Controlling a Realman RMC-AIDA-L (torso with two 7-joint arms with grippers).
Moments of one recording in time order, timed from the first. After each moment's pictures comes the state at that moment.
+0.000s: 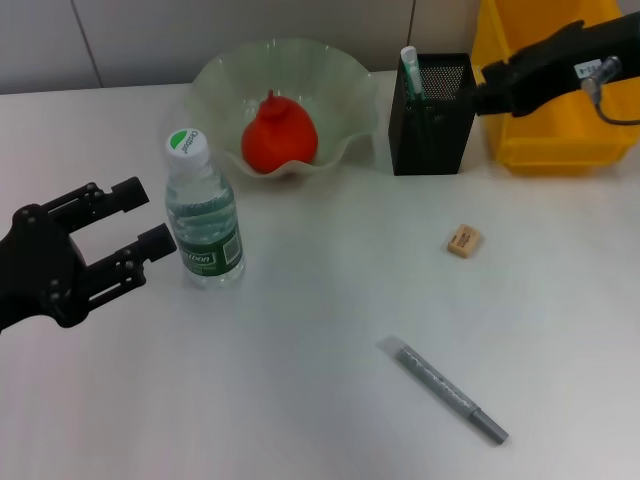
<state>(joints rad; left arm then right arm) -0.30 -2.06 0.82 0.67 1.54 1.79 -1.21 0.51 2.07 -1.13 -1.74 -2.47 -1.56 2.56</state>
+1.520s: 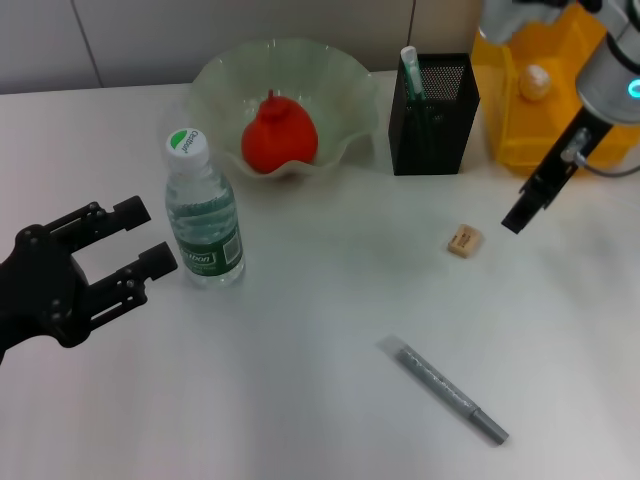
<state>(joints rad) -0.29 -2.06 0.82 0.62 1.54 1.80 -1.18 0.95 1.99 -1.11 -0.95 -2.86 -1.64 2.42</state>
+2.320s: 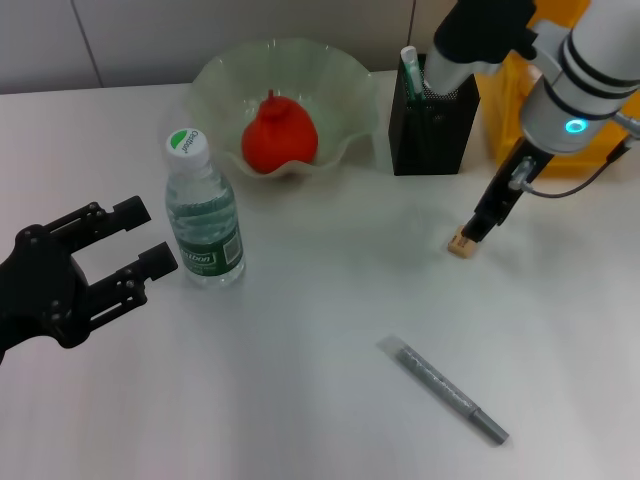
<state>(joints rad) -0.28 -2.06 0.82 0.62 1.54 1.80 -1.18 0.97 2.07 -1.14 -0.84 -2.91 -1.43 2.35</state>
